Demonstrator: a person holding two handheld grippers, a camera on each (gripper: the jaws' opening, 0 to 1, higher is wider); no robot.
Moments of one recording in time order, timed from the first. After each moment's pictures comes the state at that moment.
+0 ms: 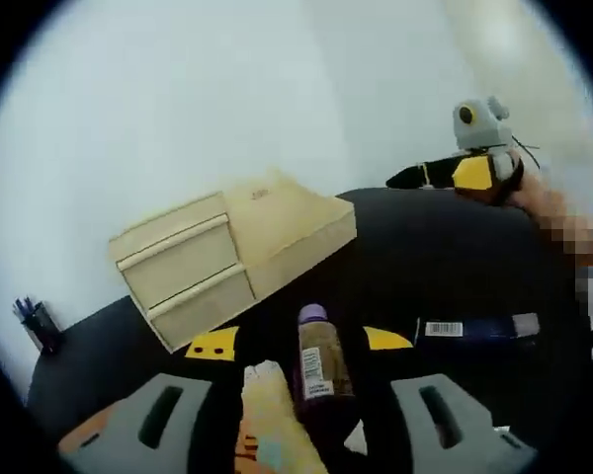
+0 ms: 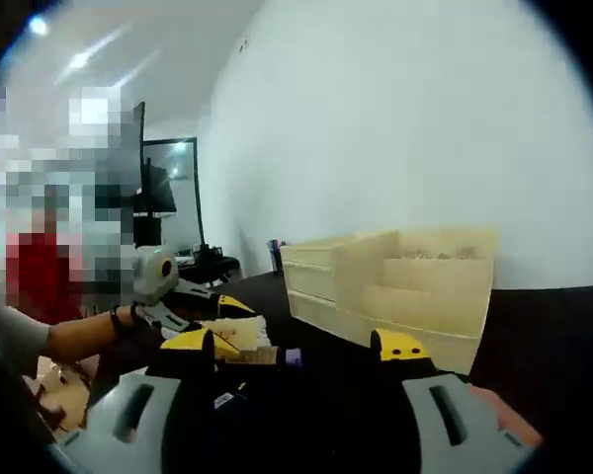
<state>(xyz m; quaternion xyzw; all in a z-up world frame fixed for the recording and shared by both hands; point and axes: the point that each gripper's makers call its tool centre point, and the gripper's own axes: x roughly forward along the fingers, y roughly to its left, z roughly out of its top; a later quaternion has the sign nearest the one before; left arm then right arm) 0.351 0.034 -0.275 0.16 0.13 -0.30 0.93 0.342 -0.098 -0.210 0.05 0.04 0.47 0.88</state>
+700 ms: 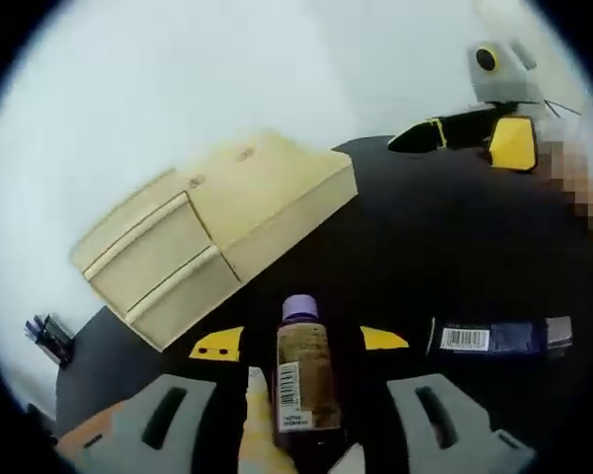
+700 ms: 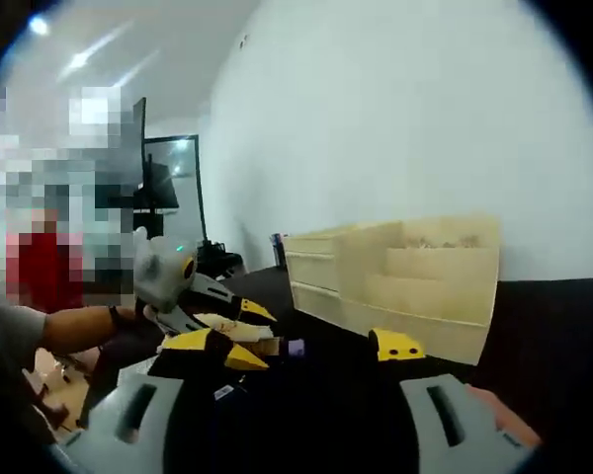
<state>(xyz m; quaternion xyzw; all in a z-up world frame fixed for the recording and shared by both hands) 0.362 0.015 -0.306 0.24 0.22 -0.27 0.91 0.327 -0.086 -0.225 0.05 0.05 0.48 0.87</state>
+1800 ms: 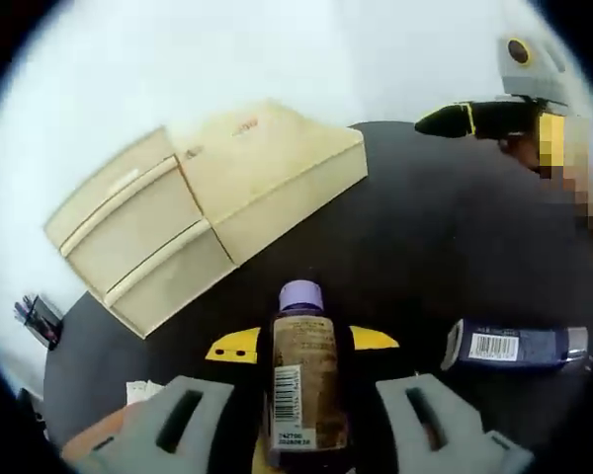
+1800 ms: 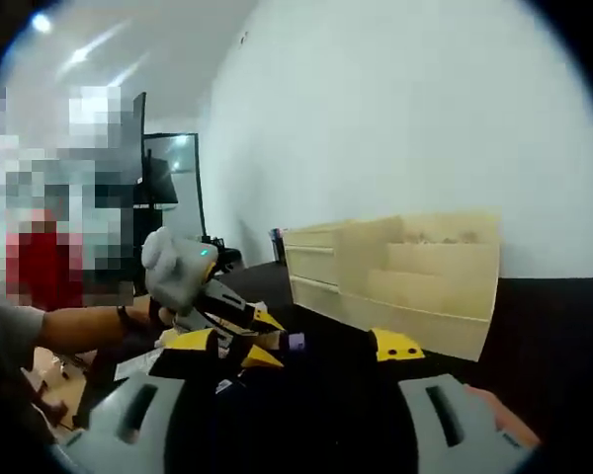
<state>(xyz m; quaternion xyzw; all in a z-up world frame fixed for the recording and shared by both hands) 0.375 0.016 -0.326 0.22 0.26 -0.26 0.91 0.331 -0.087 -0.233 0.05 0.06 0.48 0.87</state>
